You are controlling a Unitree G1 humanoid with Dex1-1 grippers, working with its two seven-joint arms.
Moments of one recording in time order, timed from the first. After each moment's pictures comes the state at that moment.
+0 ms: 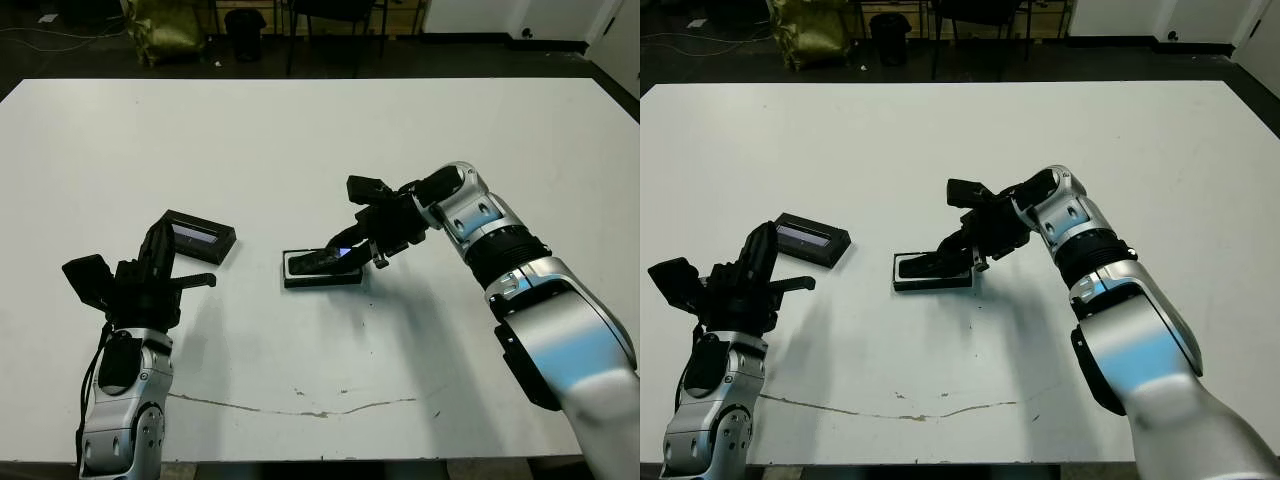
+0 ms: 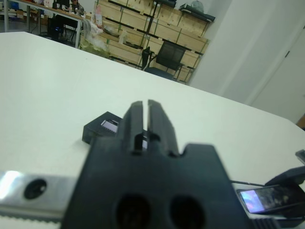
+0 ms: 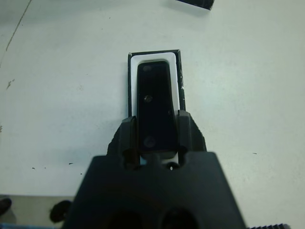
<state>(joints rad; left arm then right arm) 0.07 0.05 0.15 -0.26 -0.32 0.09 -0.05 -1.05 -0.27 0.40 1.03 -0.16 0.00 1.44</state>
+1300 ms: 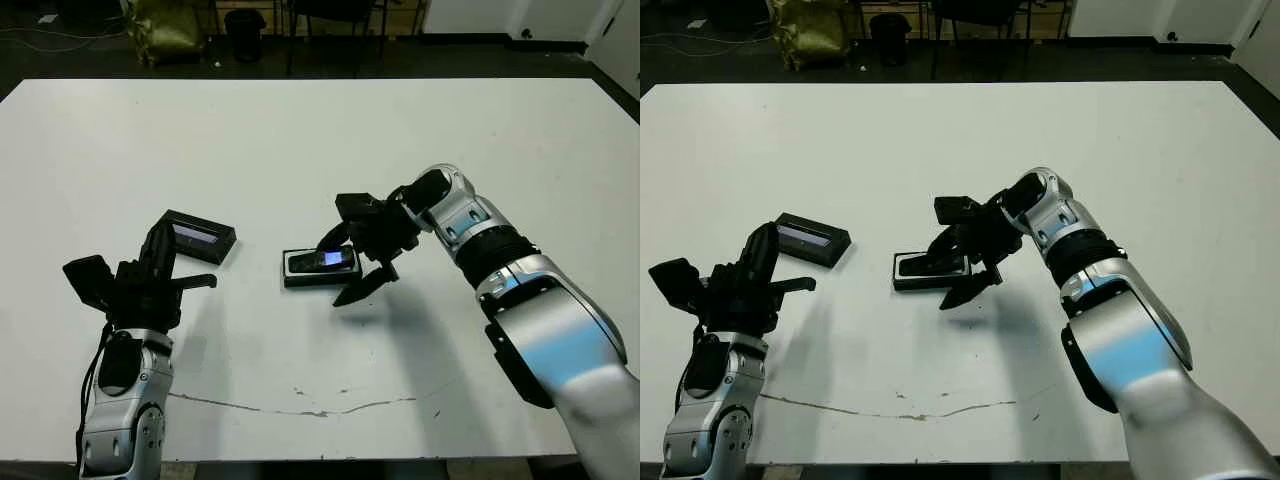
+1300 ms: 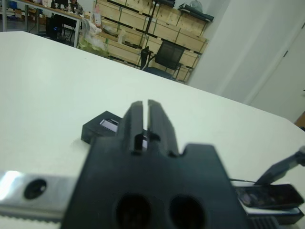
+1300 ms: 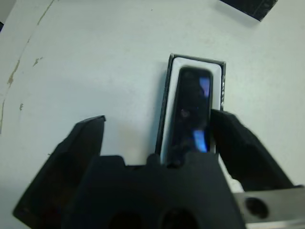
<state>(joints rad) 0.07 0.05 0.15 -0.26 -0.32 0.09 -0.05 -1.07 -0.24 0.43 1.09 -0.19 -0.16 1.53</state>
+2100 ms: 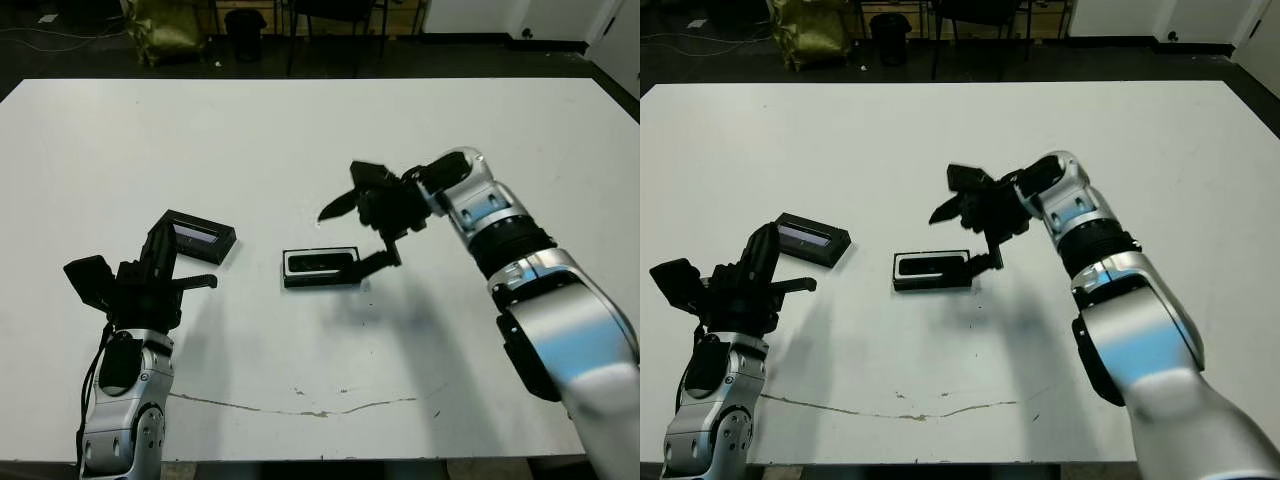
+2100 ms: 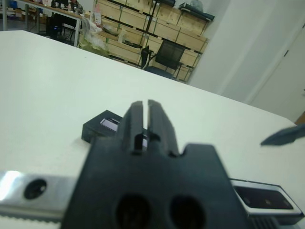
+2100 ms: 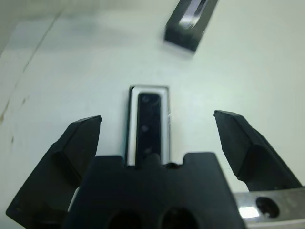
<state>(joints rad) 0.07 0.05 0.14 -0.26 -0.32 0.10 -0.05 -1.09 -0.31 0.28 0.96 -0.10 -0.02 1.45</state>
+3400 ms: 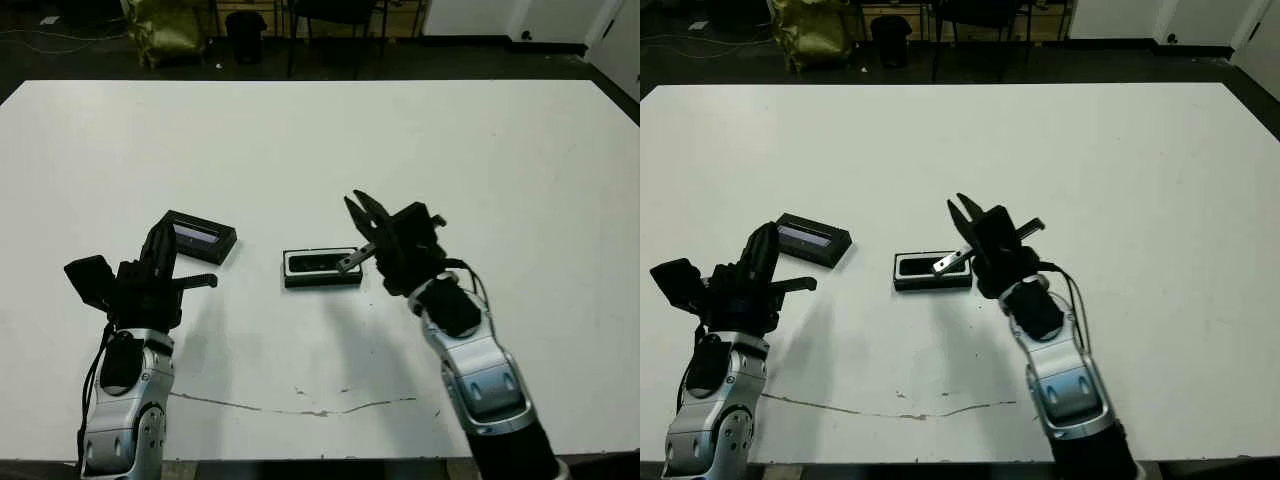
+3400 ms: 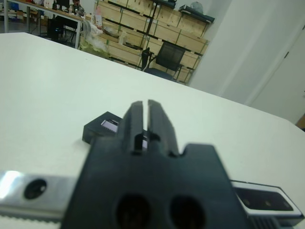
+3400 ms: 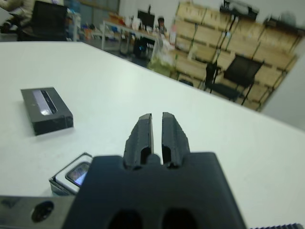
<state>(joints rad) 0.07 0.05 0.14 -0.25 -0.31 0.09 -0.04 -0.25 -0.08 0.28 -0.22 -0.15 0.37 0.22</state>
